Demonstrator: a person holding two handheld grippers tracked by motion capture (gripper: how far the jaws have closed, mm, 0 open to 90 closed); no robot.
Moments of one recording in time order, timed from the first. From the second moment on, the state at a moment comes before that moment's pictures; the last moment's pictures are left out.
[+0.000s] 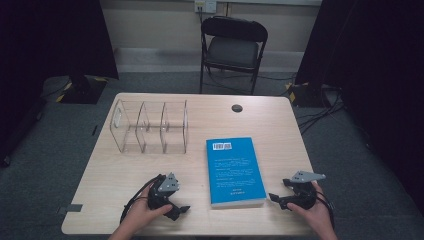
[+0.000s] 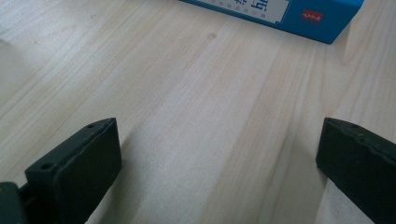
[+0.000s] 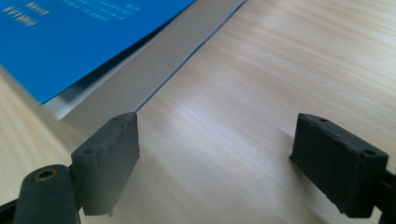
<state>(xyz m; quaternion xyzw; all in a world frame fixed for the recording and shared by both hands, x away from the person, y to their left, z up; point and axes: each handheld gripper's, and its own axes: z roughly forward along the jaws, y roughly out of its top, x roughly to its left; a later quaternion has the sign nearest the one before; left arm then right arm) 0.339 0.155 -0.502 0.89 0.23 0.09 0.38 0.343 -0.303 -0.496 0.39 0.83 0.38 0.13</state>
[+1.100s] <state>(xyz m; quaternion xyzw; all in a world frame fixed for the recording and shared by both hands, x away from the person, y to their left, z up) 0.341 0.151 -0.503 0.89 0.23 0.09 0.38 0.324 -0.252 -0.499 0.32 0.86 0.38 0.13</state>
